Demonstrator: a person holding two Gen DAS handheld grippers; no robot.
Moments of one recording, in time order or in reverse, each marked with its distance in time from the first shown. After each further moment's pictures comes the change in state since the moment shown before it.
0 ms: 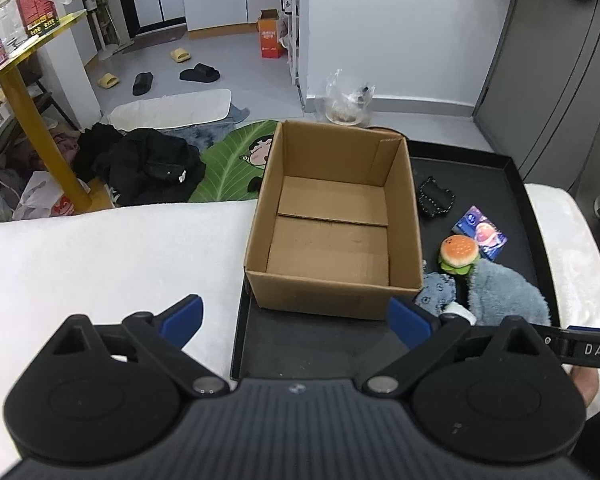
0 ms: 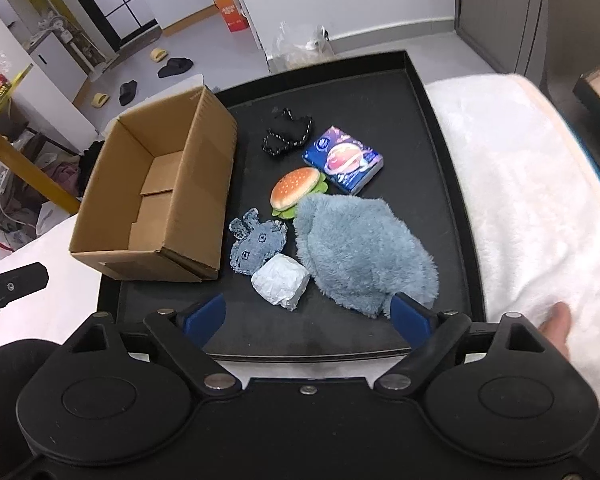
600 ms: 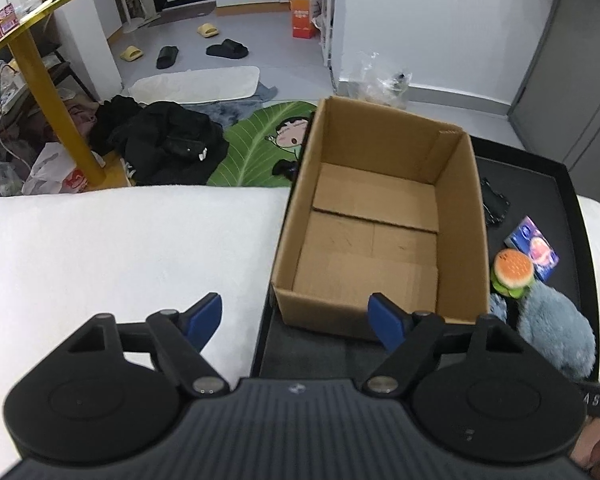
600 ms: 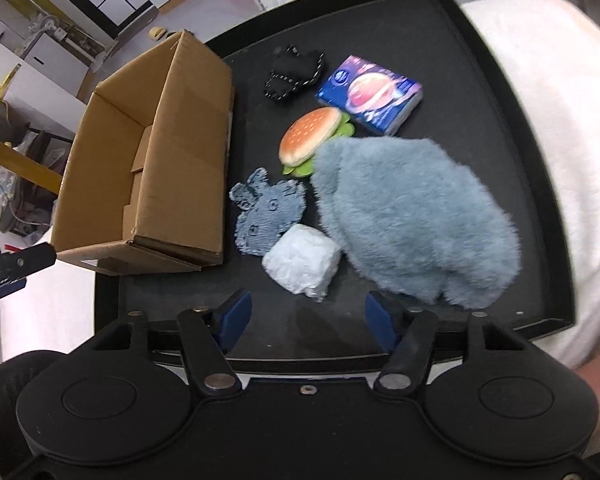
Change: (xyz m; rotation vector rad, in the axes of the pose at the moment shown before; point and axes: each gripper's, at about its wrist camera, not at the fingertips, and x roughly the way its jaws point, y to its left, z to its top) left arm 0.057 0.023 0.015 -0.083 0.050 0.059; right arm 0.070 -0.002 -0.002 0.092 0.123 0.103
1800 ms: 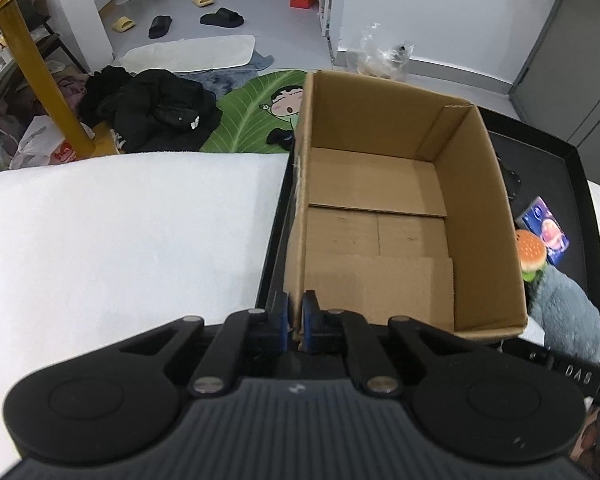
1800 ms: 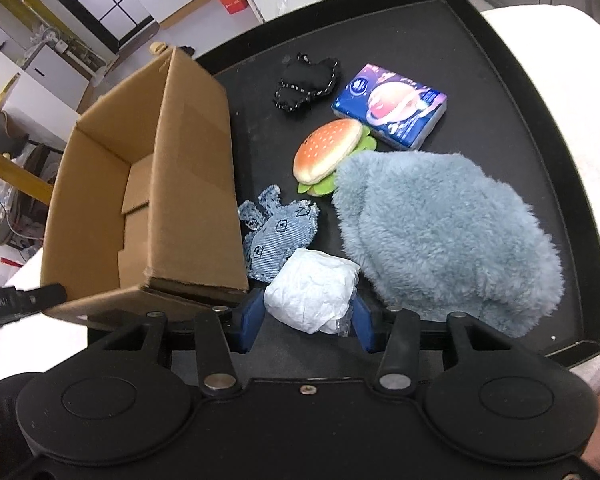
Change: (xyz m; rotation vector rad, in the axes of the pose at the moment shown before) left arm 0.022 0.003 -0.004 -0.003 0.093 -0.033; right arm 0.017 0.011 0.001 -0.006 -0.077 -0.014
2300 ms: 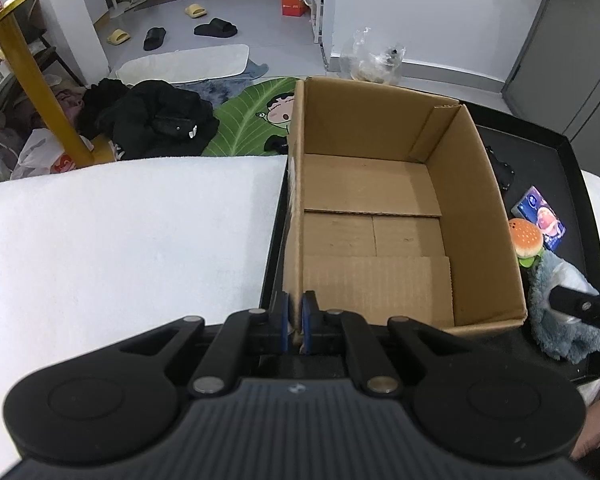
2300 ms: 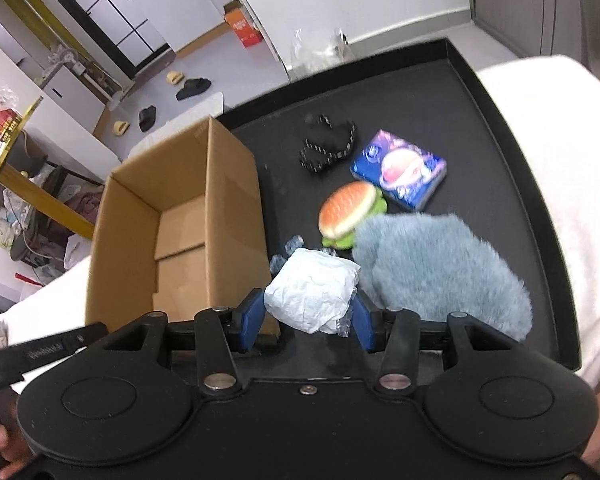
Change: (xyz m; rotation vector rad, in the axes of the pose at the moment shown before) left arm -0.005 0.001 -0.005 0.026 -0.033 0.003; right arm -0.042 0.012 0.019 -0.024 -0.100 0.025
